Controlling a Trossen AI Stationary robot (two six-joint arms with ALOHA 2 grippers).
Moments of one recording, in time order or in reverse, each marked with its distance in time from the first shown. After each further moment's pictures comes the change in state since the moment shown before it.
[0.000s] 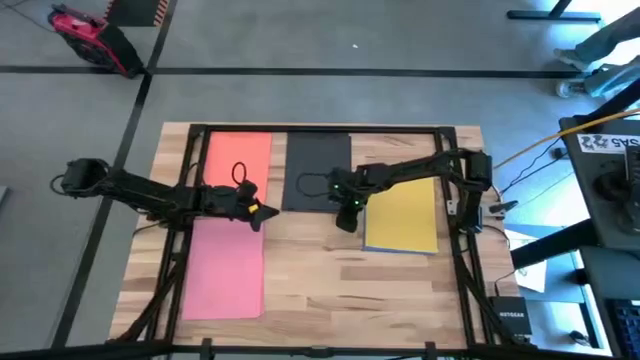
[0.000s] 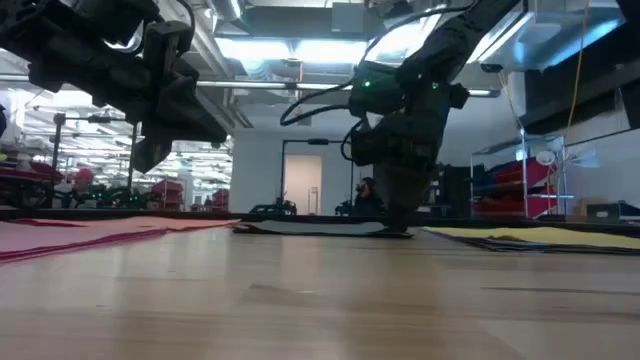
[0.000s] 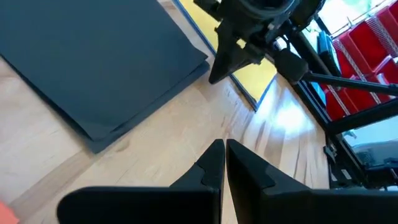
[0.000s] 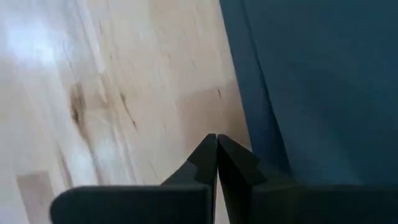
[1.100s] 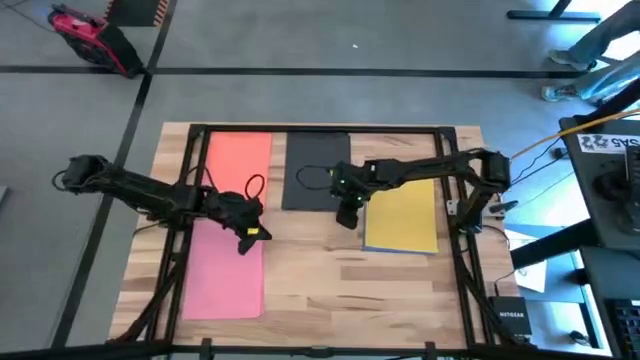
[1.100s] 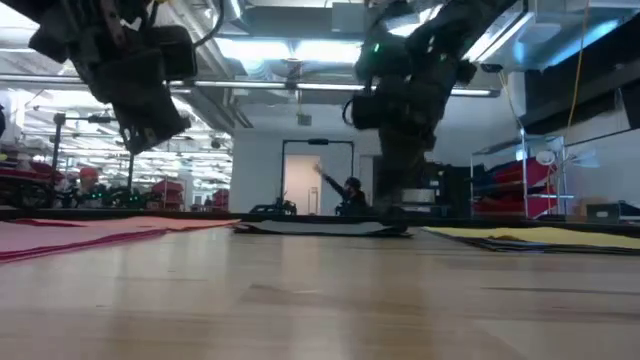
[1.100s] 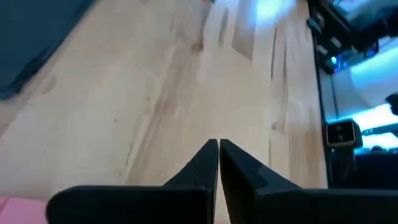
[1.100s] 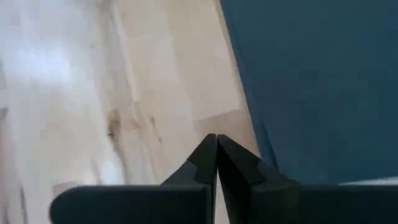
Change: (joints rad) left arm -0.098 0.006 0.186 -0.405 0.264 0.288; right arm 0.043 -0.175 0.000 -0.039 0.062 0.030
